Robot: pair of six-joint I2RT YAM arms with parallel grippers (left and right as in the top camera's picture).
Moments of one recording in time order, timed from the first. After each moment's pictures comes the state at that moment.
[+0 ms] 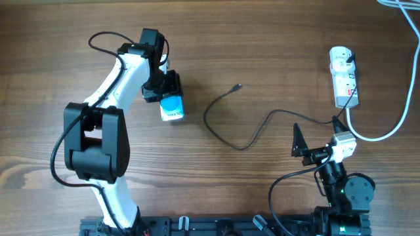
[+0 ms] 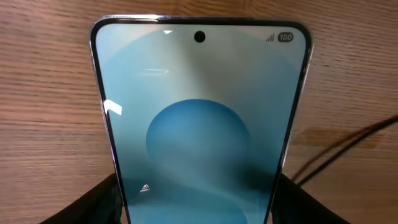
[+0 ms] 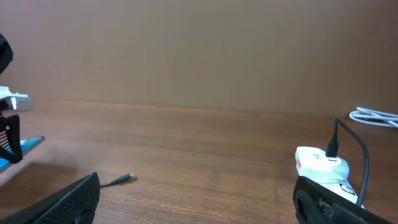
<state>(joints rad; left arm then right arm) -0.17 2.01 1.50 -0.97 0.19 -0.34 -0.06 0.01 0.01 0.02 -0.26 0.01</state>
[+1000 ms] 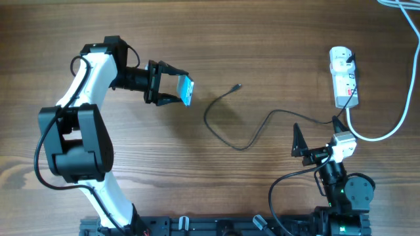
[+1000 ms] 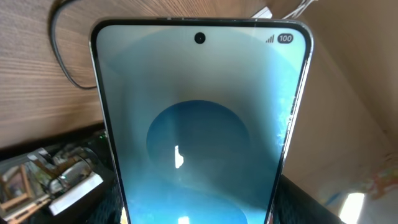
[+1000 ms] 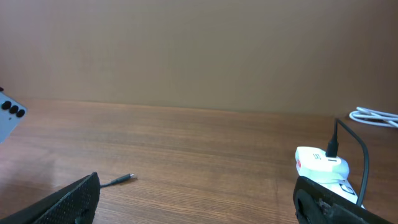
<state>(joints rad) 0.04 2.01 1.50 -1.21 1.19 -0.75 -0.06 0.01 0.01 0.02 -0.26 0.01</state>
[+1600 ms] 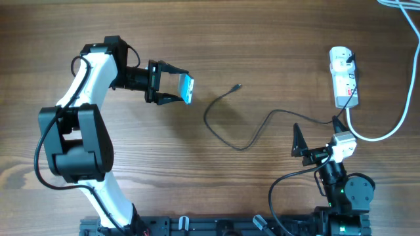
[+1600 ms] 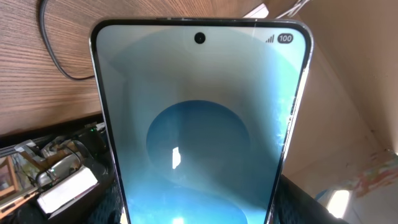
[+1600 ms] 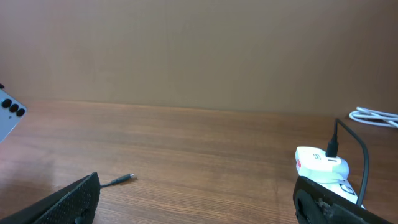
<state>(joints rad) 0.04 2.01 1.50 -1.21 1.22 -0.78 -0.06 0.01 0.01 0.02 -0.26 0.01</state>
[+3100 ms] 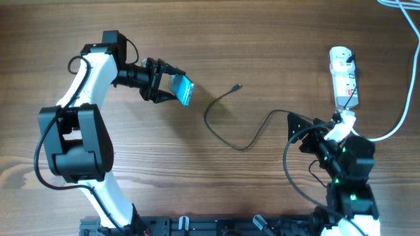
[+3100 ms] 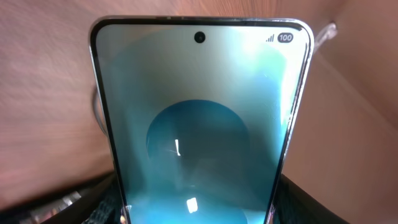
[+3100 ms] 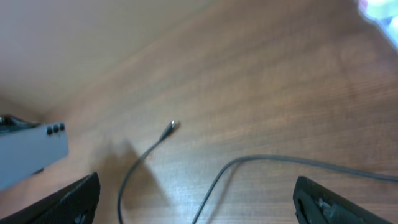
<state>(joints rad) 0.04 2.01 1.50 -1.05 1.00 -0.79 -0.06 0.62 0.28 -0.10 -0.36 0.47</state>
